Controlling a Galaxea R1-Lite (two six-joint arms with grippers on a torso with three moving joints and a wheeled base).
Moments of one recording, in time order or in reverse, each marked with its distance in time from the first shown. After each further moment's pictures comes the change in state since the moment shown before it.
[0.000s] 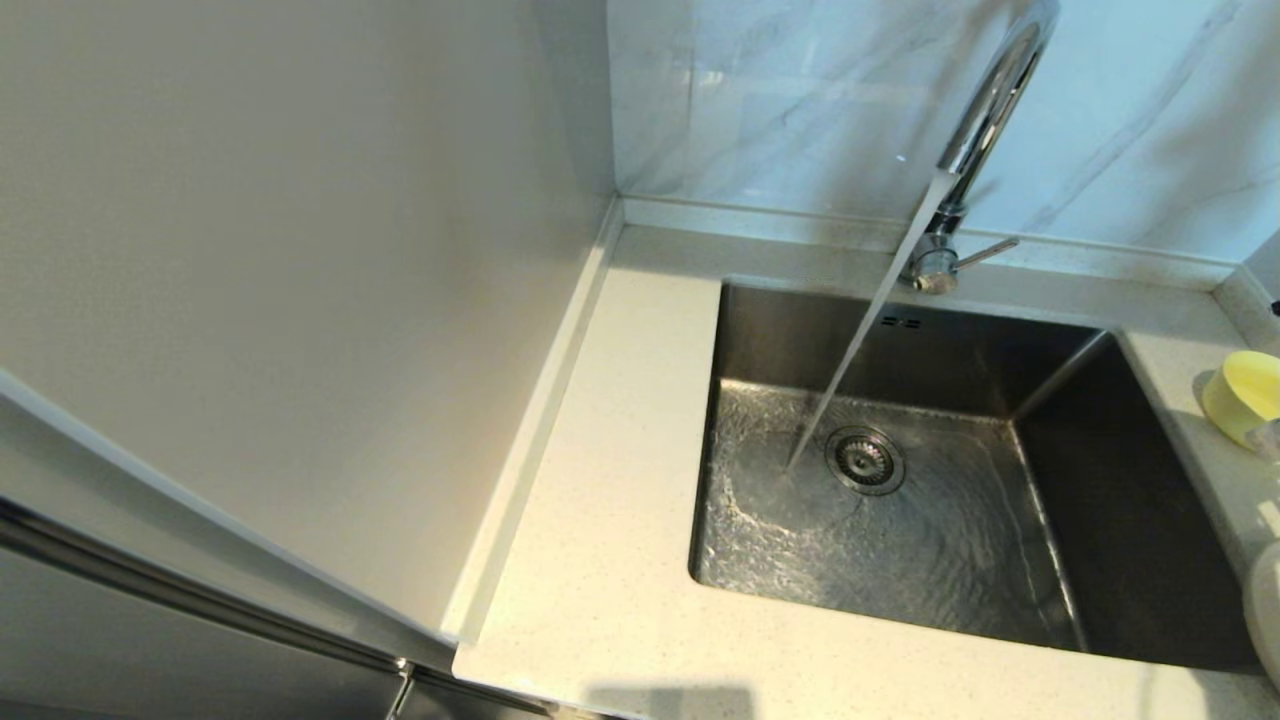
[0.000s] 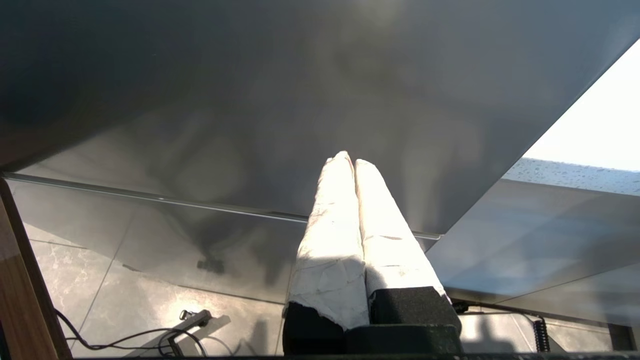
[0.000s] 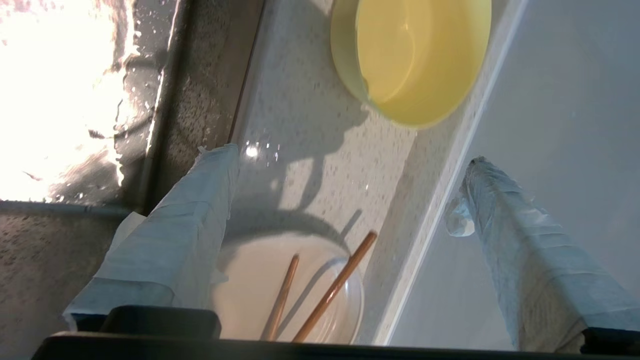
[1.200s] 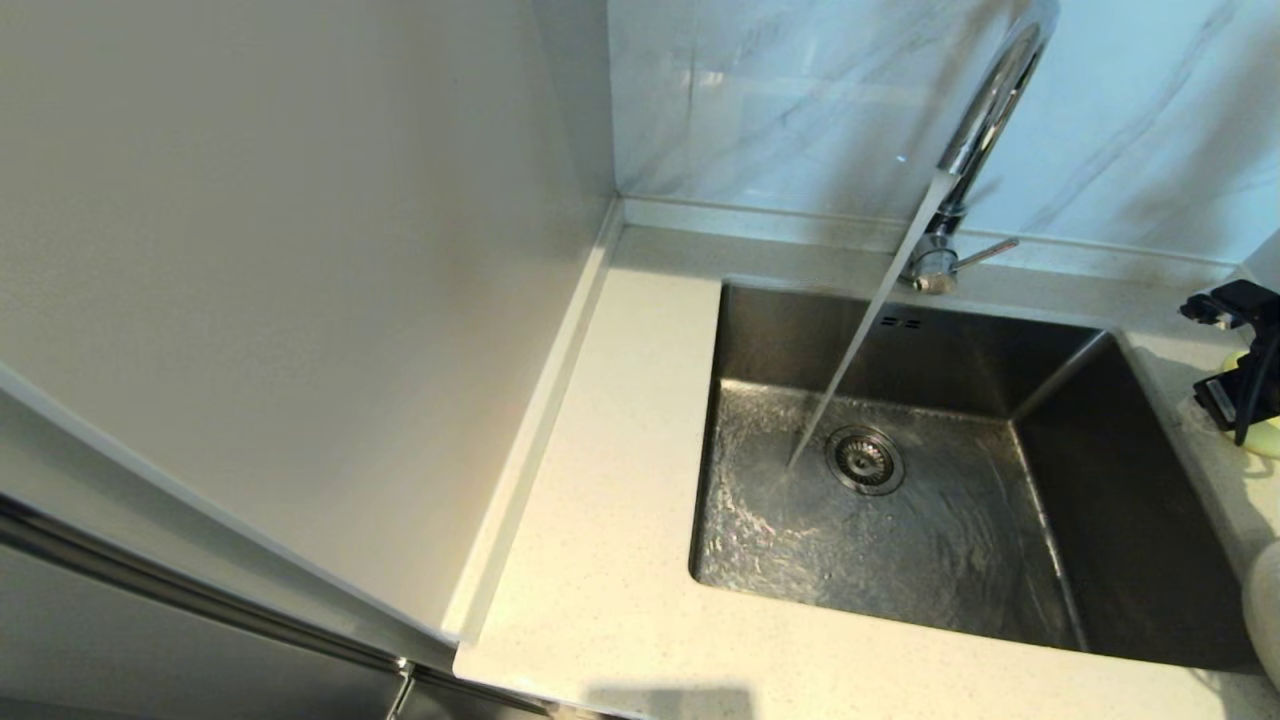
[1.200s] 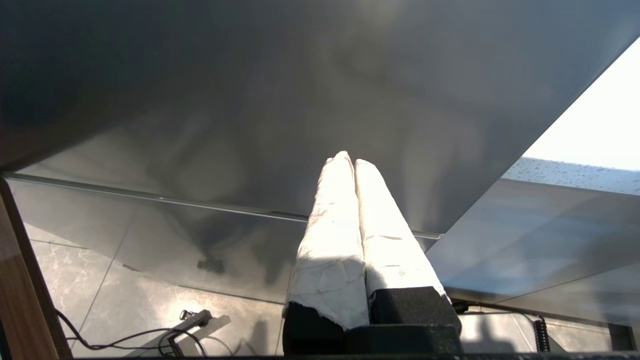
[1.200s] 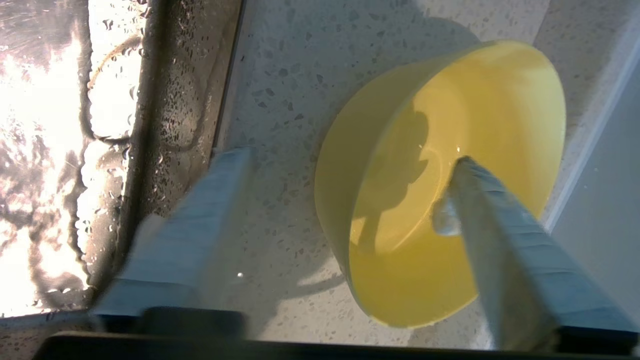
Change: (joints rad) left arm 0.000 0.000 0.000 0.000 0.000 0.000; right arm -0.008 0.420 -0.359 -0.004 0.003 0.050
